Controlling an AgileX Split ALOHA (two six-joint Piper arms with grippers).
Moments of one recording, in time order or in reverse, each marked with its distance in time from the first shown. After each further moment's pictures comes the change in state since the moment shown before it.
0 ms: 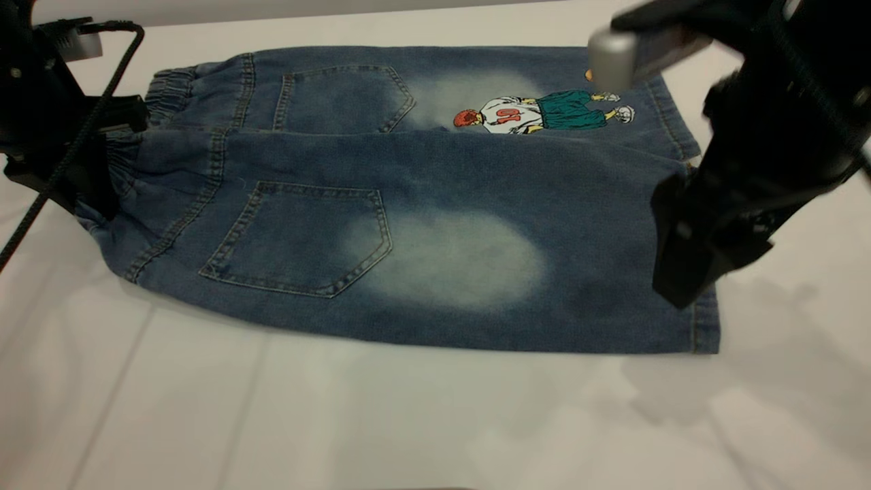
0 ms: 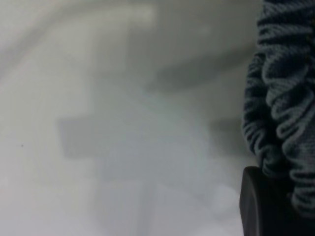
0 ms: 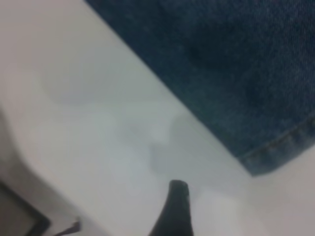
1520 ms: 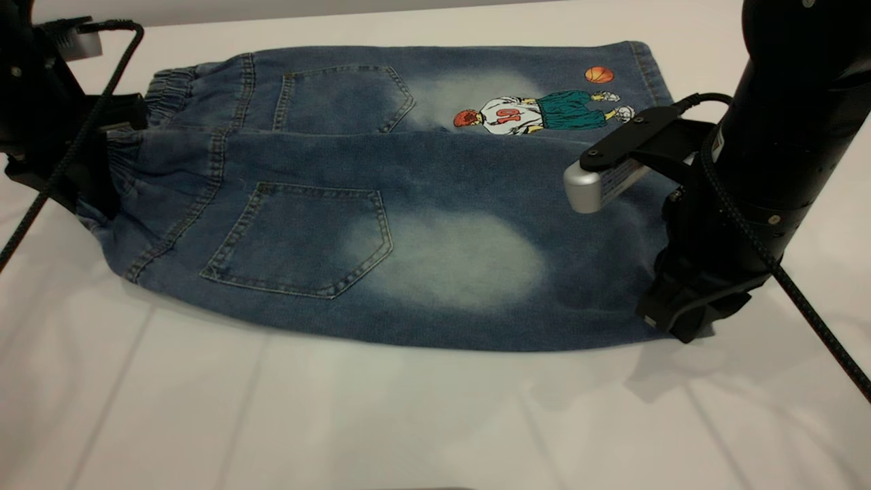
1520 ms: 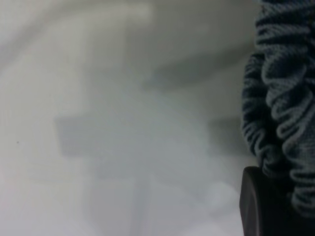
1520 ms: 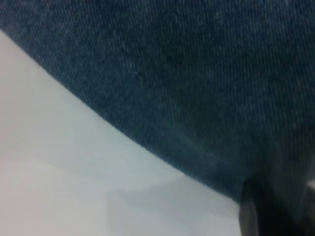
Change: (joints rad) left arm 0.000 -0.008 0.000 -0.015 0.005 0.002; right arm 0.000 0.266 -0.020 -0.063 -0.205 0.010
